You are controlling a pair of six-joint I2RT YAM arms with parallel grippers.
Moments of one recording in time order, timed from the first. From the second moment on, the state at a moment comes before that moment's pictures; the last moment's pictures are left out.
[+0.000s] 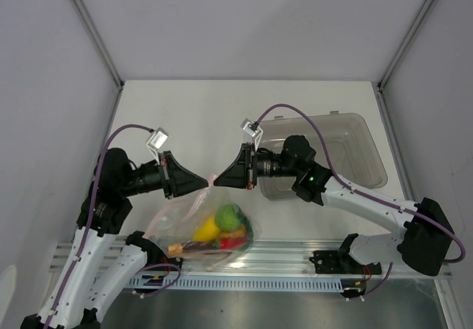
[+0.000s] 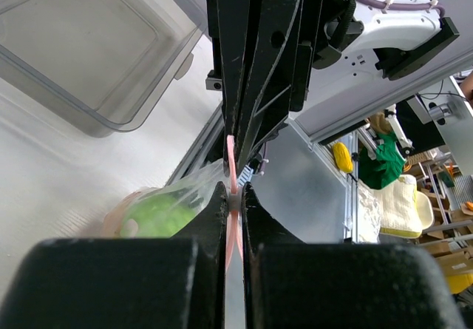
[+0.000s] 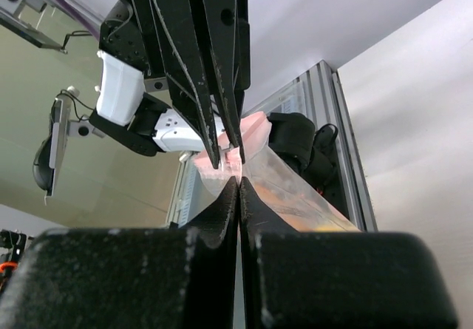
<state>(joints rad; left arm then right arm) -0.30 0.59 0.83 -0.41 0.95 -0.62 0.92 1.27 0.90 0.47 -0.70 0.82</state>
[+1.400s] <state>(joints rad) -0.31 0.55 0.83 -0.59 0.95 -0.54 0.91 1.38 1.08 0.18 -0.93 0.57</state>
